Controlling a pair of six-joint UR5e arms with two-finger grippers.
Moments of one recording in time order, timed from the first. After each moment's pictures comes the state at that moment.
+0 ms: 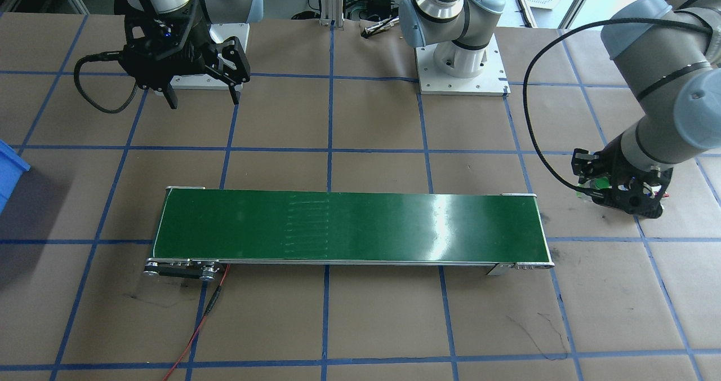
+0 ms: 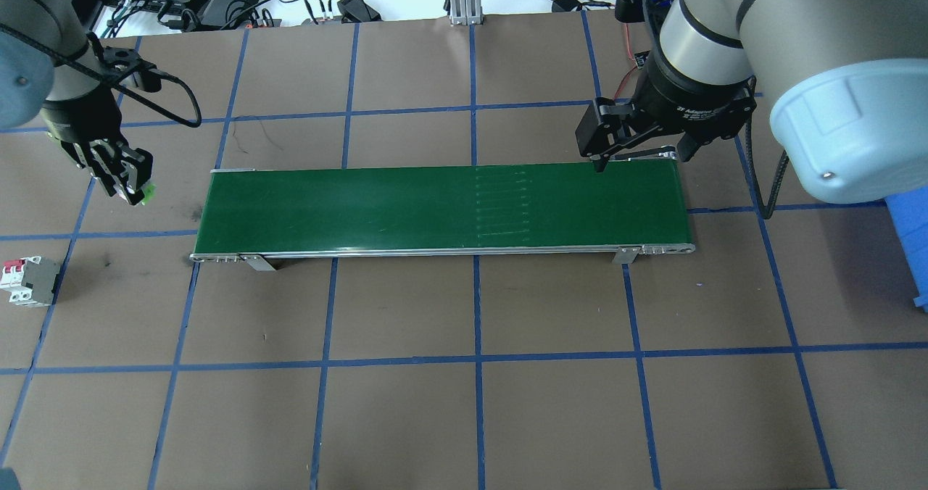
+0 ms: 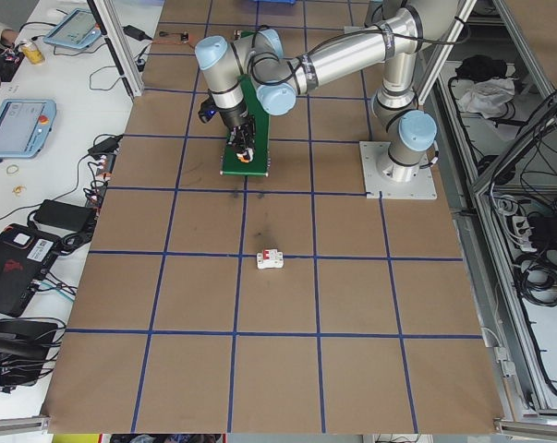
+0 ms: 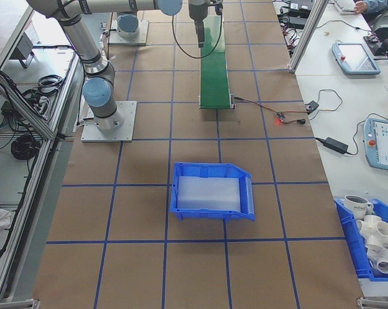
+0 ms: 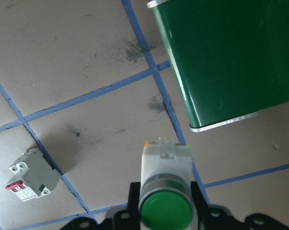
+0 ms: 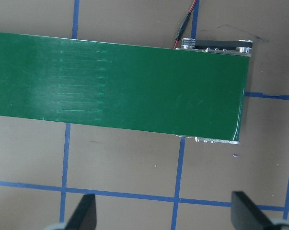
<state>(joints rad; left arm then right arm) -1.26 -1.78 -1.61 -1.50 1.84 0.65 1.68 -1.66 1.67 -1.66 -1.55 0.01</state>
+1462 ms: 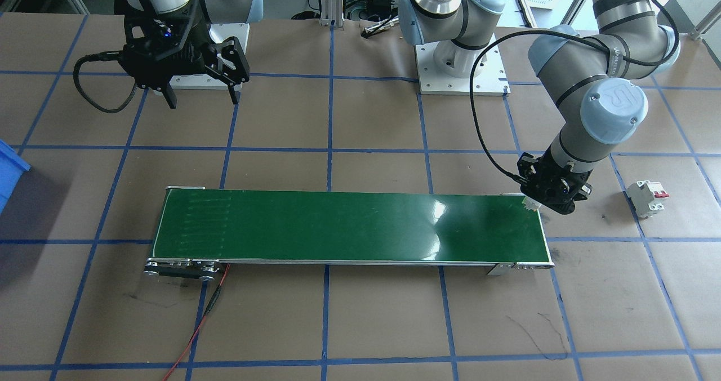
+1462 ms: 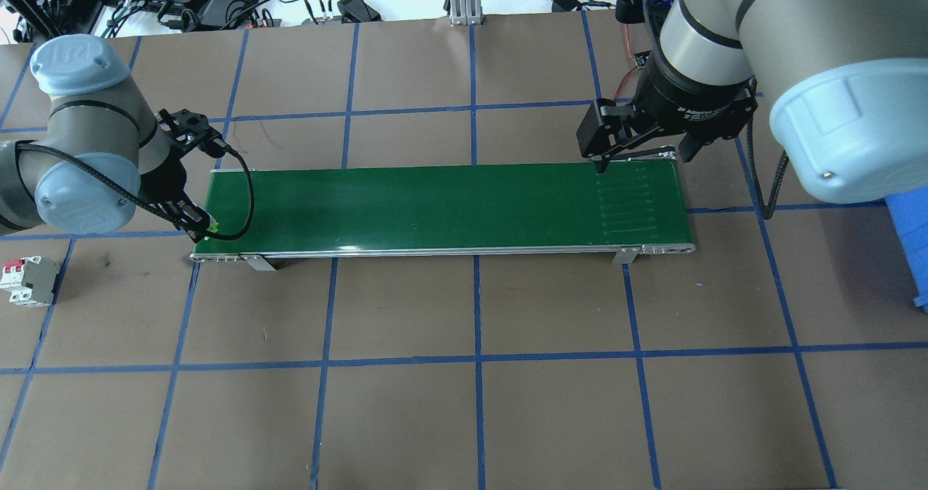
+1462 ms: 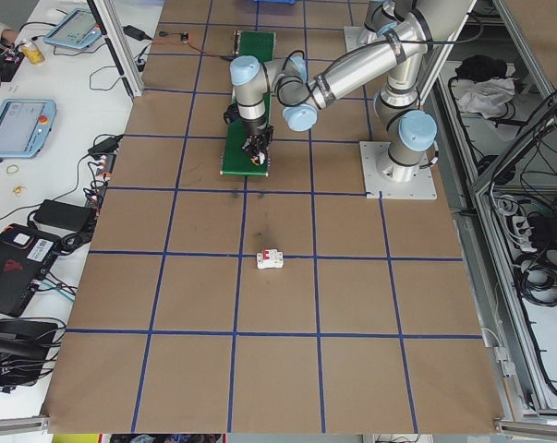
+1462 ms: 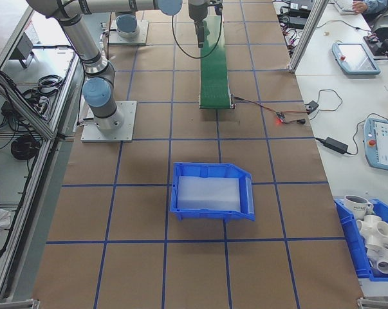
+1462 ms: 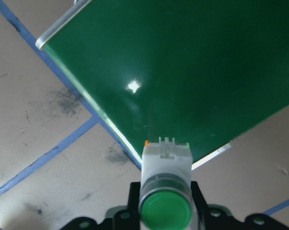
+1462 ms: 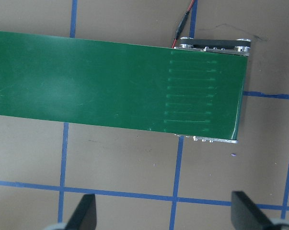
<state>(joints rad) -1.30 -1.74 -1.92 -1.12 1.76 0.89 1.68 -1.66 1.67 -1.65 -1.56 0.01</state>
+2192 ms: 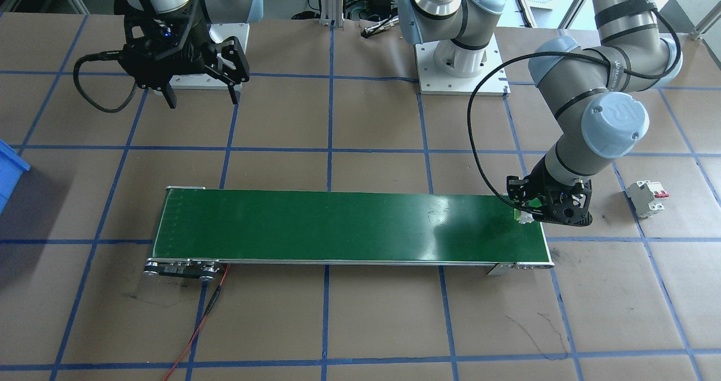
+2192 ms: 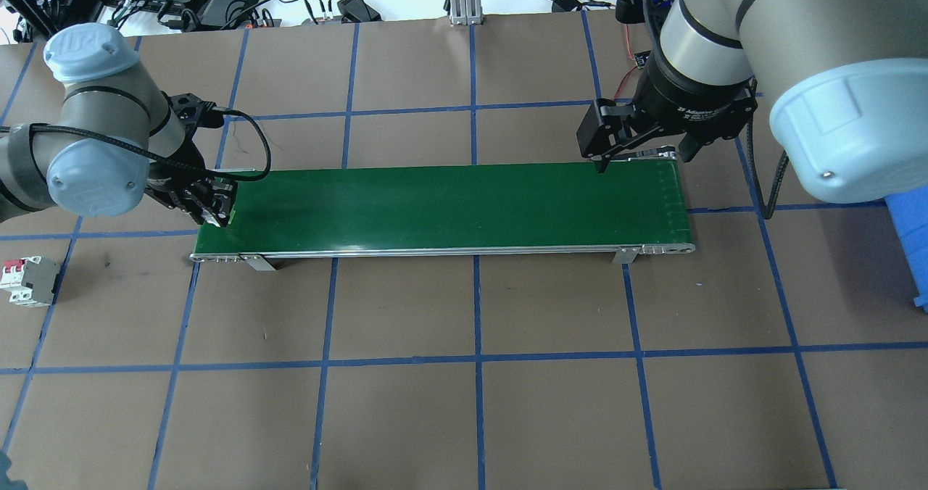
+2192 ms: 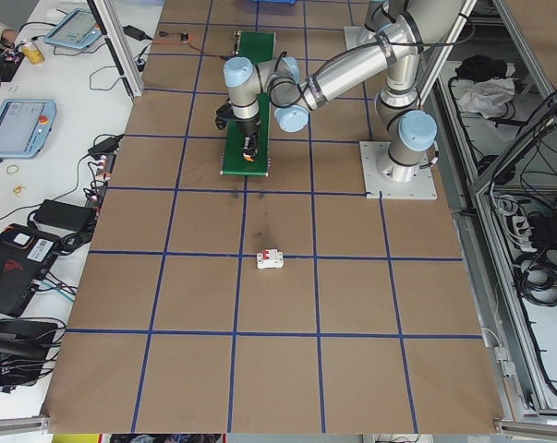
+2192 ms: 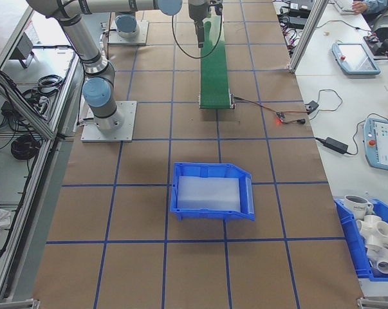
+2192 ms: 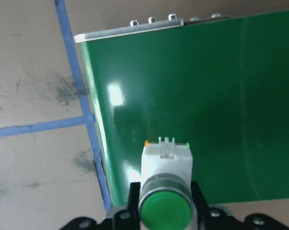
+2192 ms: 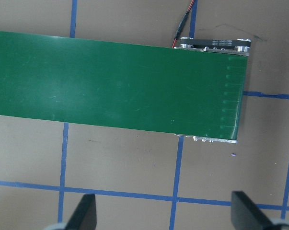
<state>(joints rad) -1.32 -1.78 -1.87 -1.14 1.68 0.38 1.68 -1.66 1.67 -1.65 -1.56 0.01</state>
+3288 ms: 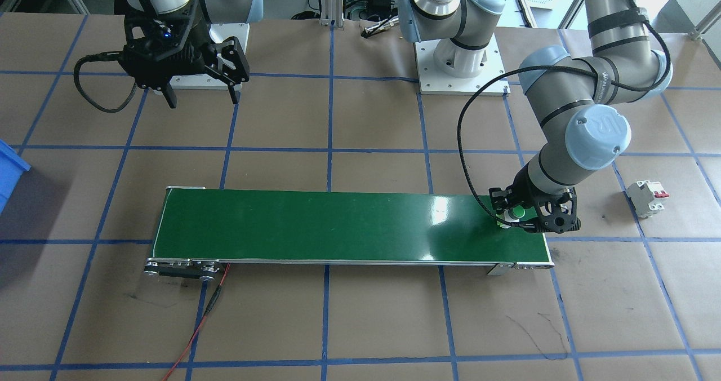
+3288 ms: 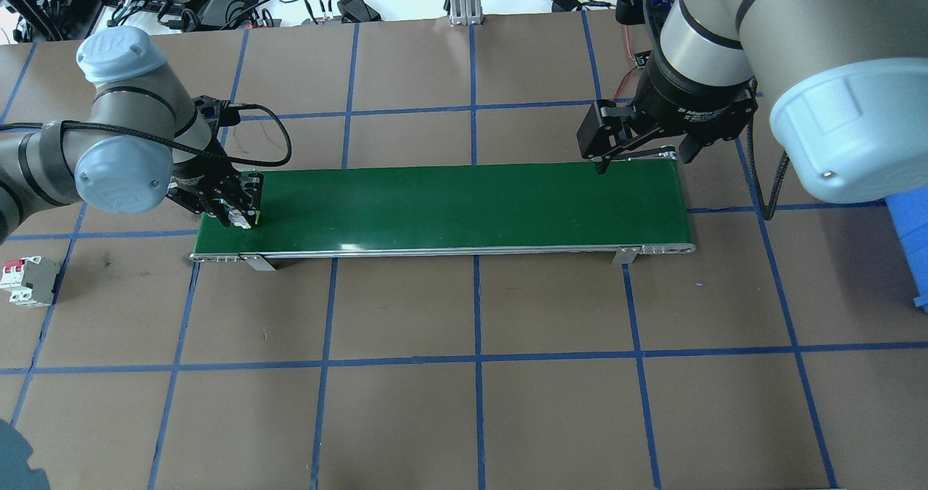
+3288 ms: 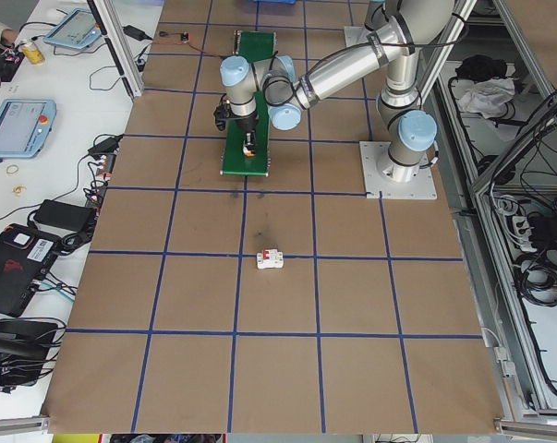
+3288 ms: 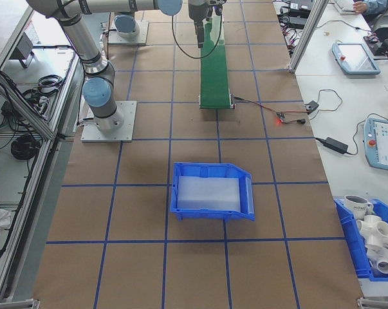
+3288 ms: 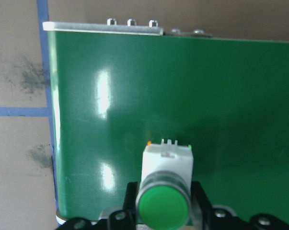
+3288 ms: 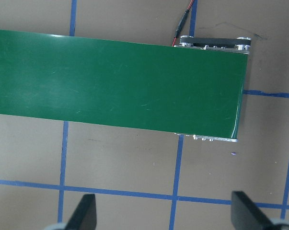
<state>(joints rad) -1.36 -1.82 -1.86 -1.15 1.63 0.16 1.68 -1.66 1.67 -1.65 -1.56 0.01</state>
